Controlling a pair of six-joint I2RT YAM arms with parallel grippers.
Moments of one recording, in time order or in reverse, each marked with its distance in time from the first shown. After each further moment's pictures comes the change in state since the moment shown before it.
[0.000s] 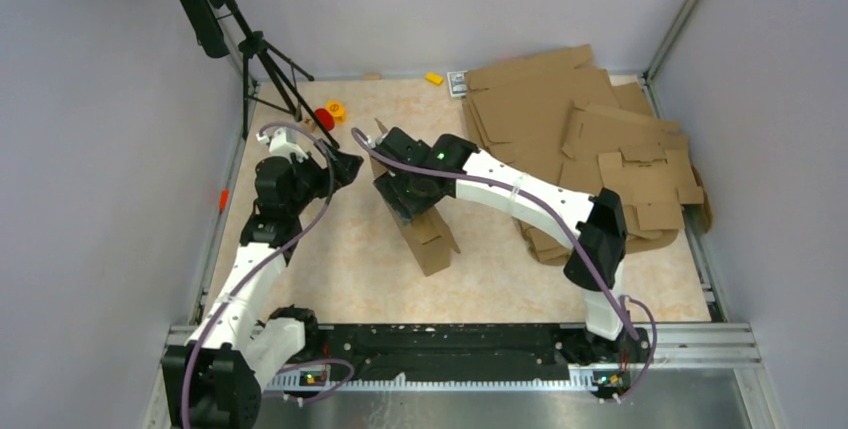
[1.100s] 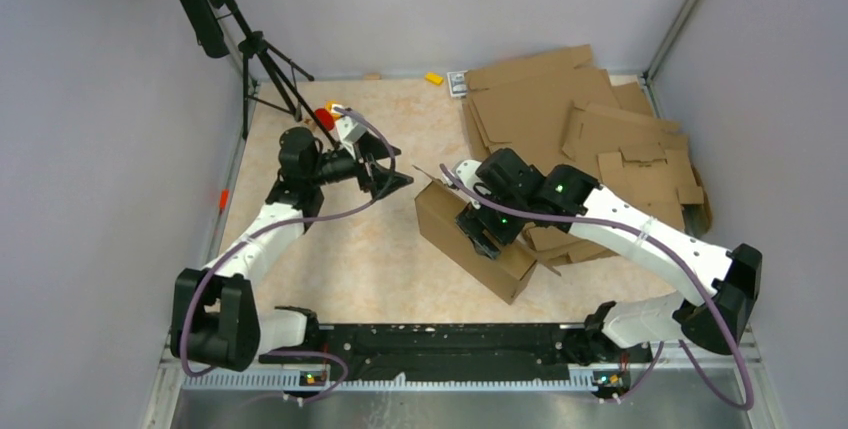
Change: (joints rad) left arm -0.112 0.303 0.130 0.419 0.803 0.476; right arm -0.145 -0.638 -0.665 0.069 -0.265 -0.309
